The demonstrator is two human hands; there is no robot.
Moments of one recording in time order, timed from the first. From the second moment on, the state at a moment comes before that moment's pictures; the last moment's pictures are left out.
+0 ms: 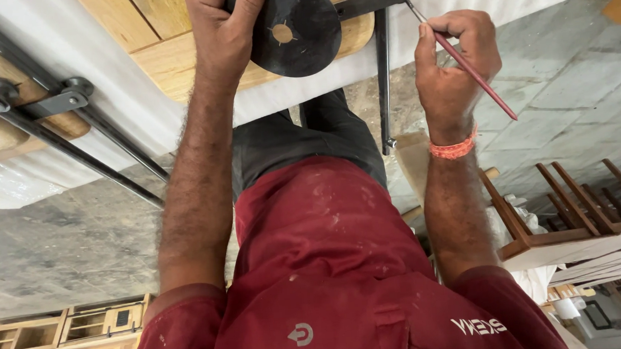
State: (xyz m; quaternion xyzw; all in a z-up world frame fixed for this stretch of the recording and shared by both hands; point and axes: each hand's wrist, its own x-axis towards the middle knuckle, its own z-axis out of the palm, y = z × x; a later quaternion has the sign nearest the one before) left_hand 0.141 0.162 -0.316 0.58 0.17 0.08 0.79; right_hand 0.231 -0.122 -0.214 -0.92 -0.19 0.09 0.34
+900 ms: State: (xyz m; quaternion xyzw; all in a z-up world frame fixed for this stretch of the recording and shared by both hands) left_hand 0.137 0.162 -0.316 0.58 0.20 0.08 0.79; right_hand 0.233 -0.114 -0.215 -0.93 -0.19 0.08 0.31
